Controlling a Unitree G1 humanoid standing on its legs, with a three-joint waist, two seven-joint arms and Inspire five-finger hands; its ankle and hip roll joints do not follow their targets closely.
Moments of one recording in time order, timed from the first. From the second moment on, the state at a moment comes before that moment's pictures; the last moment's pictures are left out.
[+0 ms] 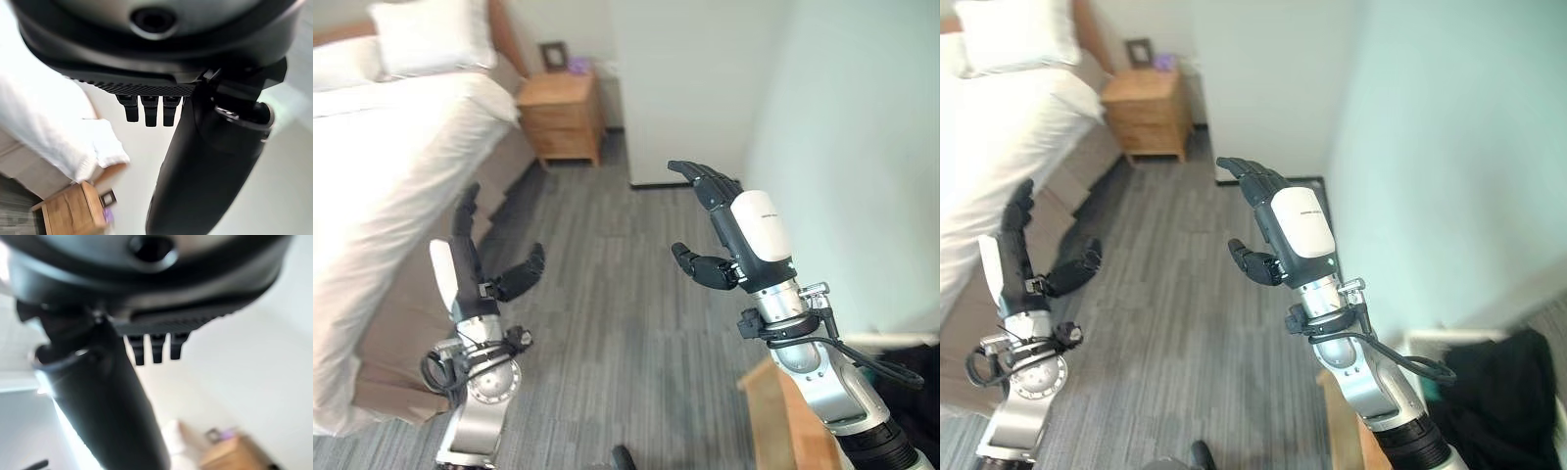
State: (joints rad) left arm 0.05 0.31 -0.03 -0.17 0.07 -0.14 0.57; right arm -0.18 -0.56 0.29 -0.32 -0.54 -0.13 -0.26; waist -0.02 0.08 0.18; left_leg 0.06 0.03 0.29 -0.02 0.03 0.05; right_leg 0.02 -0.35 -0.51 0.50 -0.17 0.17
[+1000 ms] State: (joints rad) left arm 0.12 0.32 -0.04 -0.05 -0.37 -0.17 0.24; right arm -0.01 -0.47 0.01 -0.07 -0.09 -0.08 -0.26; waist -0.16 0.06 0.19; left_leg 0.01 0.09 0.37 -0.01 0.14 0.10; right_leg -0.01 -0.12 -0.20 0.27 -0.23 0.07
